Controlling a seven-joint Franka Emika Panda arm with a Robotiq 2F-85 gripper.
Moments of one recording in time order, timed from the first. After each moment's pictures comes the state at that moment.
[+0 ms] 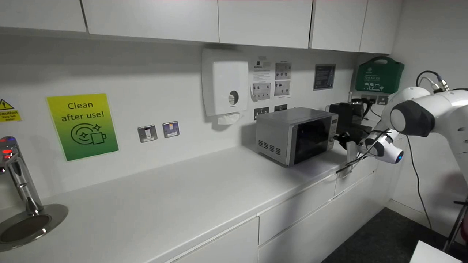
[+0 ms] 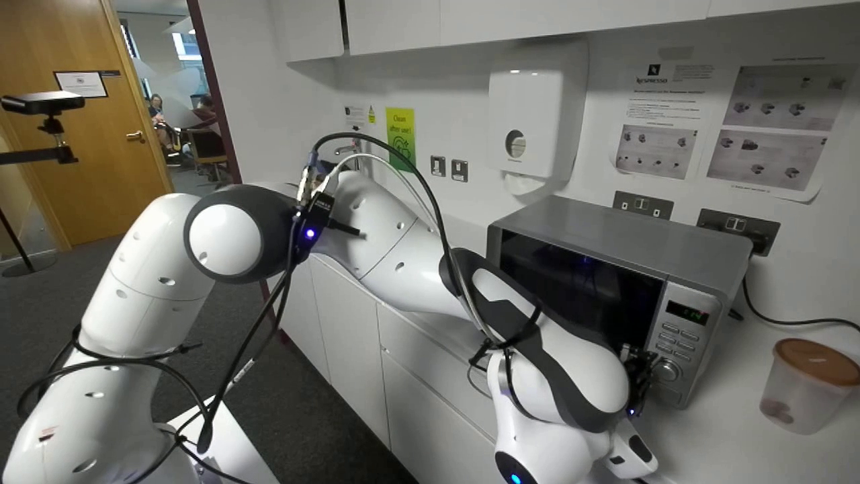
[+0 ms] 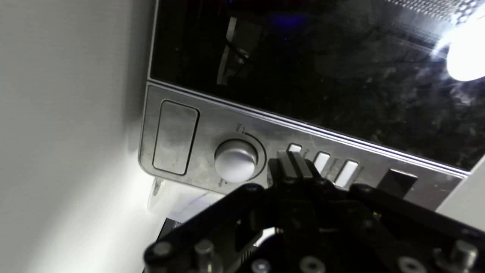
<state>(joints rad) -0.42 0.63 -0.45 -1.80 2.45 2.09 -1.18</state>
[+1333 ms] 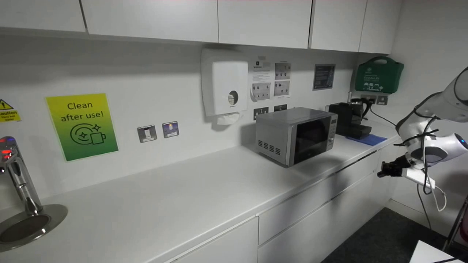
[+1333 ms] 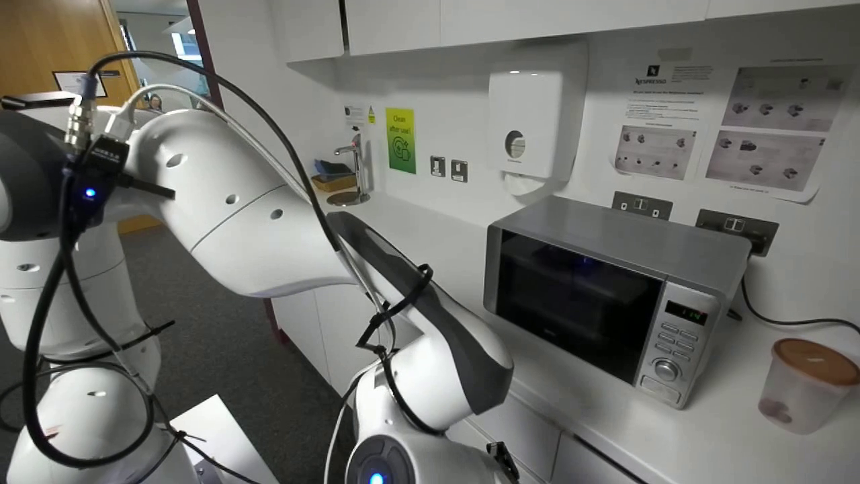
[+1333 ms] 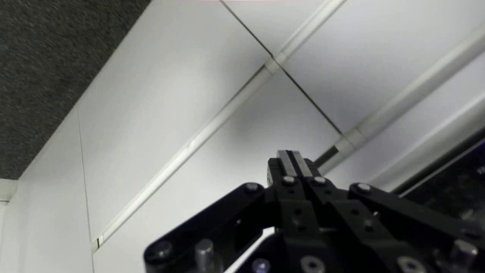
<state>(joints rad) -0.38 0.14 -0.58 -2.40 1.42 2.62 -1.29</state>
